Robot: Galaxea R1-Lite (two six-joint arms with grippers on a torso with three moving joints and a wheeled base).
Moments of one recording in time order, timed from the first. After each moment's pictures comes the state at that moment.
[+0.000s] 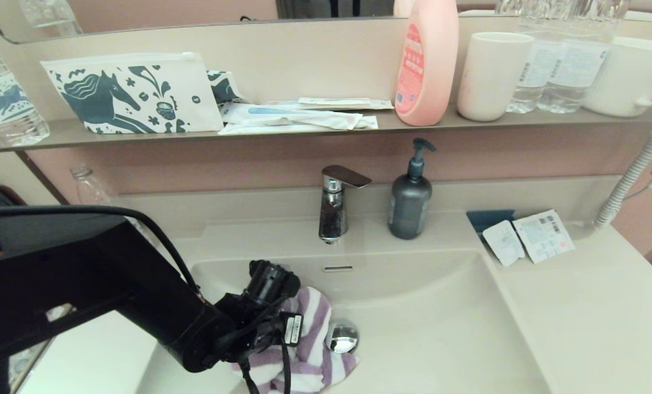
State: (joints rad) left arm -0.58 2.08 -0.75 -0.43 0.33 -0.29; right arm 0.00 0.00 0.00 0.00 0.02 -0.01
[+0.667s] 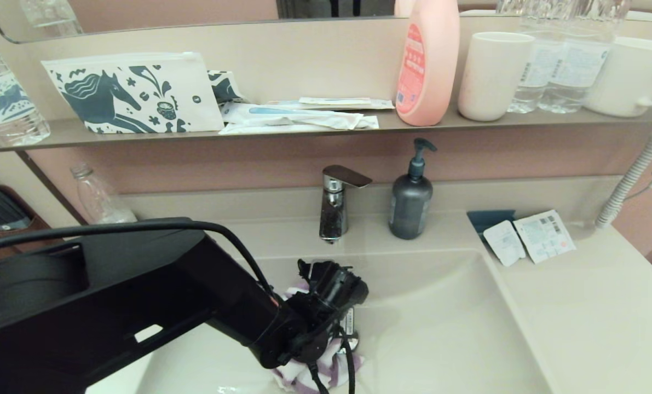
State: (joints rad) left arm -0.79 2.21 -1.05 -0.28 0.46 -0.52; right arm 0.00 0.00 0.00 0.00 0.02 -0.01
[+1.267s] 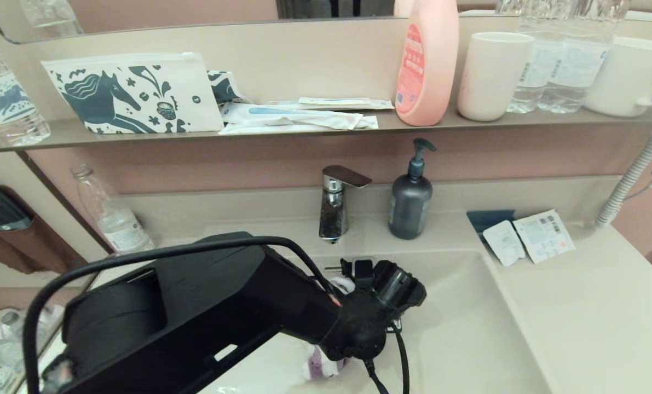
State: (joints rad) left arm -0.91 2.36 -1.38 -0.11 0.51 -0.67; right arm 0.00 0.00 0.00 0.00 0.02 -0.01
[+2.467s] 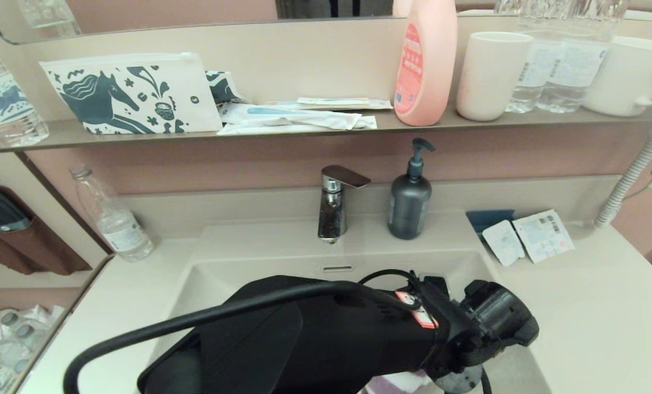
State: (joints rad) left arm -1.12 2.48 -1.94 0.58 0.49 -0.82; right arm 0.00 0.00 0.00 0.00 0.02 -0.01
